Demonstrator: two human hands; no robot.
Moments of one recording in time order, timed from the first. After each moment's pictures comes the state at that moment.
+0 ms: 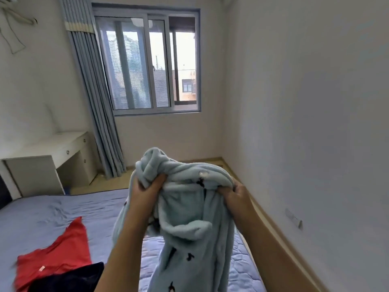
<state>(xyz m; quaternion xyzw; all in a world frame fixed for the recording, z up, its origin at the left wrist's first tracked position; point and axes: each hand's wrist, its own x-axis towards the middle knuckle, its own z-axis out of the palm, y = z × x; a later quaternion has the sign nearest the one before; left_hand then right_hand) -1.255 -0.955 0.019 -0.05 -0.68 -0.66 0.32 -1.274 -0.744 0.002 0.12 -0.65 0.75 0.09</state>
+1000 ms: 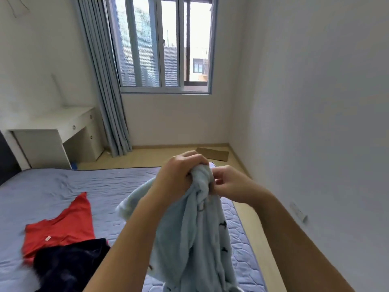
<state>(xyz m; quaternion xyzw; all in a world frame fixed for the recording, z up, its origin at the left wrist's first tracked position) -1.303 -0.933 0.025 -0.28 -0.86 -0.31 0.30 -1.325 -0.755 0.026 0.32 -0.83 0.45 -0.09</state>
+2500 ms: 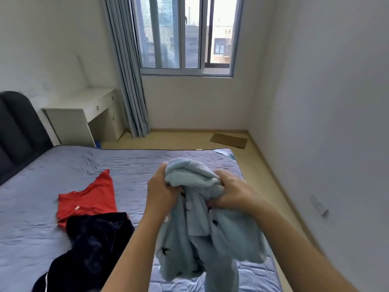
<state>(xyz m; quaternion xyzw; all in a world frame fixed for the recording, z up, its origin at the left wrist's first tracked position) -1.272 -0.977 -0.060 0.05 -0.79 -0.50 0.34 -1.342 -0.782 -0.054 0.28 -0.92 0.28 -0.04</state>
